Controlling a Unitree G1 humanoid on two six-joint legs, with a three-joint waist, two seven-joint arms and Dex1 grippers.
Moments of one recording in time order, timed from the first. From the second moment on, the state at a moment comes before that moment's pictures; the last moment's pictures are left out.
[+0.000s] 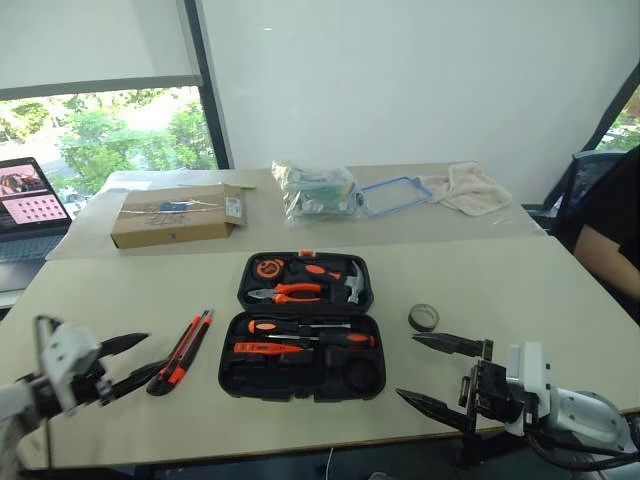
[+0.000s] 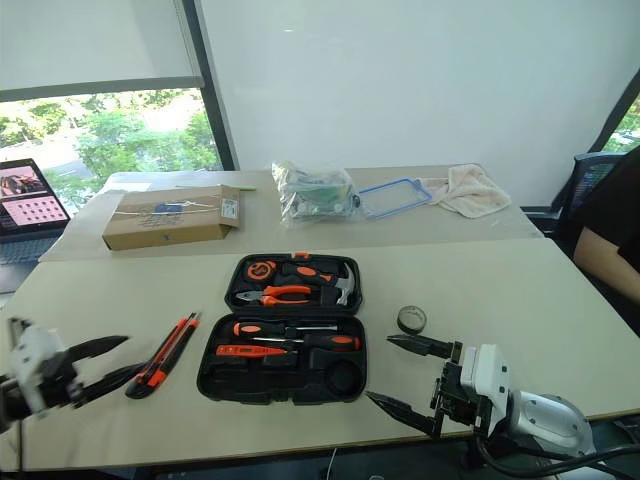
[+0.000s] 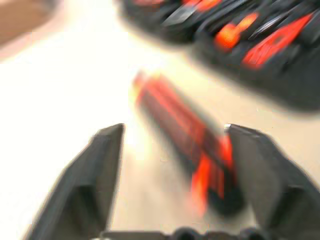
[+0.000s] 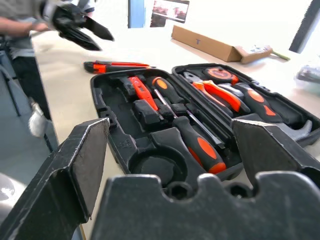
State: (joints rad) left arm 0.28 0.77 0.61 0.11 -0.46 0.03 -1.16; right arm 0.19 -0.63 -0.17 -0.47 0.54 0.02 1.06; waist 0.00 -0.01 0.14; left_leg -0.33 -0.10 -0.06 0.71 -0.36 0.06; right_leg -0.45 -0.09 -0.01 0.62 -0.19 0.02
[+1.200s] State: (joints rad) left arm -0.02 0.83 0.29 -0.12 -0.53 0.74 -0.78; right arm 0.09 -0.61 -0.08 -0.50 0.57 0.08 0.98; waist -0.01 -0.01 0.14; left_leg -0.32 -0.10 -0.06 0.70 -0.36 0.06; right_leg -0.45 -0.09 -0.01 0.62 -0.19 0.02
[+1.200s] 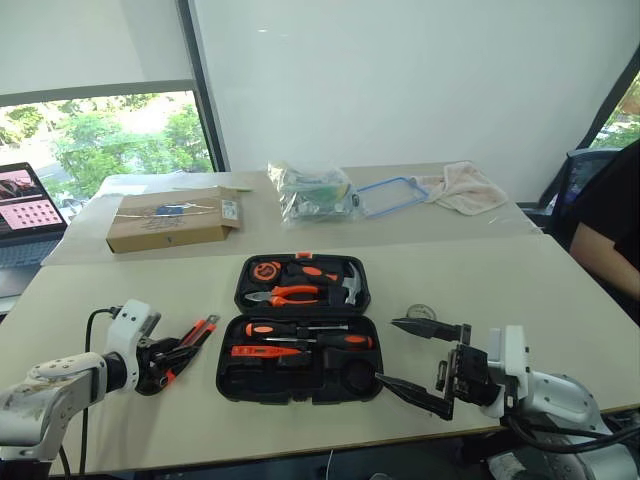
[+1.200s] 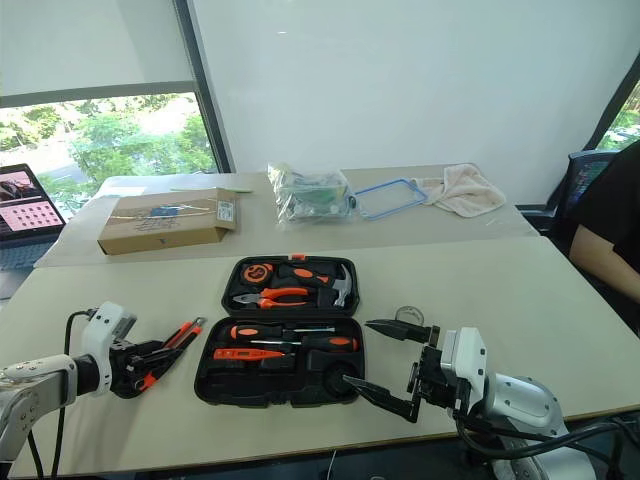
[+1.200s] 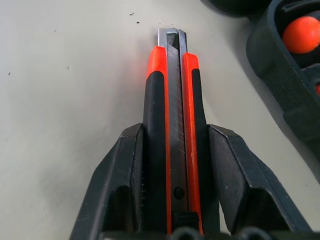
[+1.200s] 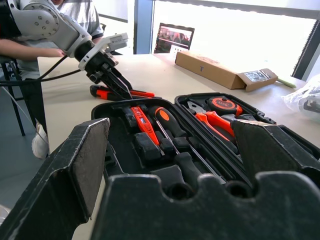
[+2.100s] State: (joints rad) left arm -0.47 0.75 -0.31 -0.08 -0.23 0.29 -1.42; right arm 0.23 -0.66 -0.15 -0.58 0.59 0.10 0.95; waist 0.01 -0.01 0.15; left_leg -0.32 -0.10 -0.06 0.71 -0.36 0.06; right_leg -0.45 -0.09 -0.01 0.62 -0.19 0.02
